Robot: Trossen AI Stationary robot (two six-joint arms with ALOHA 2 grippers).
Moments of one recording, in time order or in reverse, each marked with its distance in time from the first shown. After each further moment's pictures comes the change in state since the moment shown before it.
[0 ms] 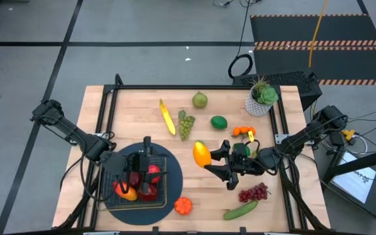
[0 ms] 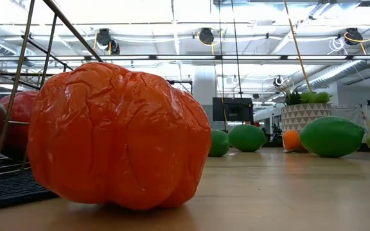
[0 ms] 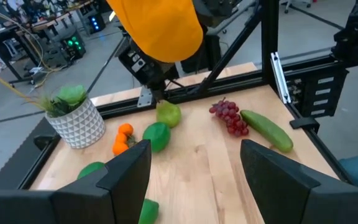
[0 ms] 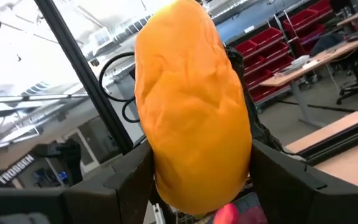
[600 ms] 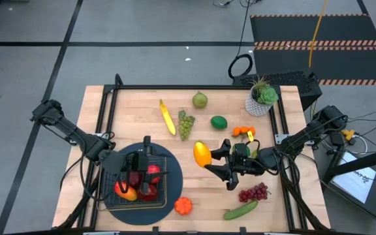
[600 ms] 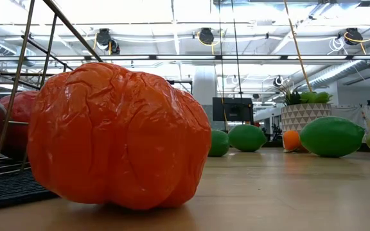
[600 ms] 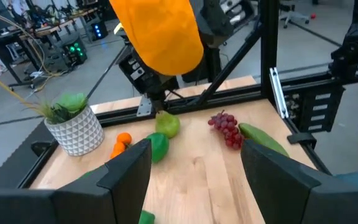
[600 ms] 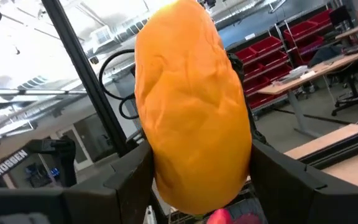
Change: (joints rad) left arm 0.000 0.000 0.000 0.059 0.000 -0.003; right arm 0.000 0.000 0.000 0.016 0.002 -0.083
